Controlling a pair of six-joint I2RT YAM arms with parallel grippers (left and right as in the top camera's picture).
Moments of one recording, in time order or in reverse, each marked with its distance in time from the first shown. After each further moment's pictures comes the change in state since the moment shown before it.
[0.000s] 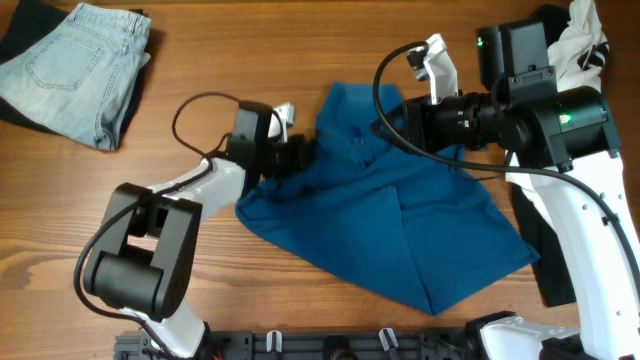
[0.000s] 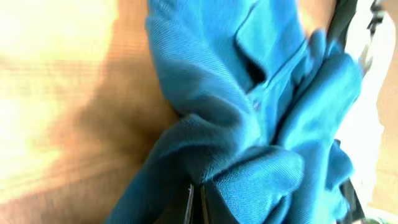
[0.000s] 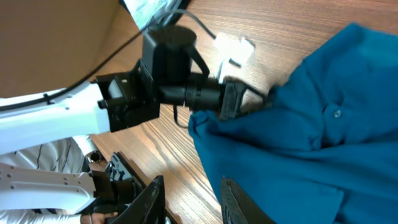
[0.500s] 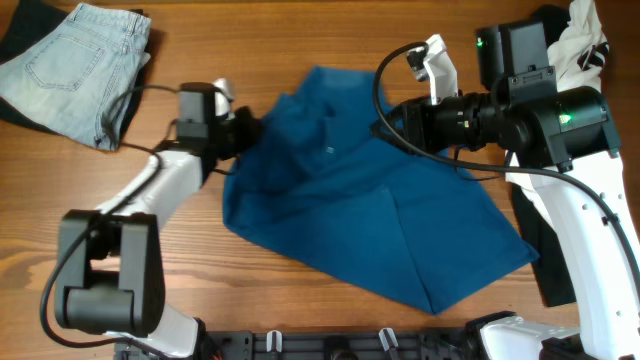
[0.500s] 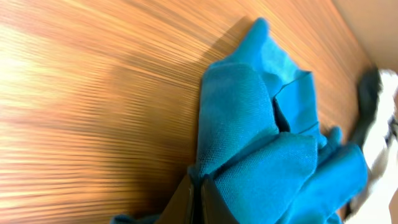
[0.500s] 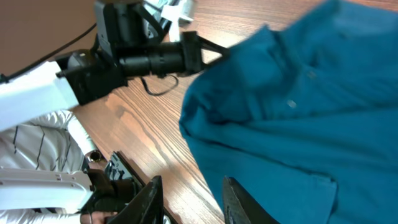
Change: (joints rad) left arm 0.232 -0.105 0.029 -0.127 -0.140 -0.072; right arm 0.000 0.000 0.000 -0.003 0.000 -0.003
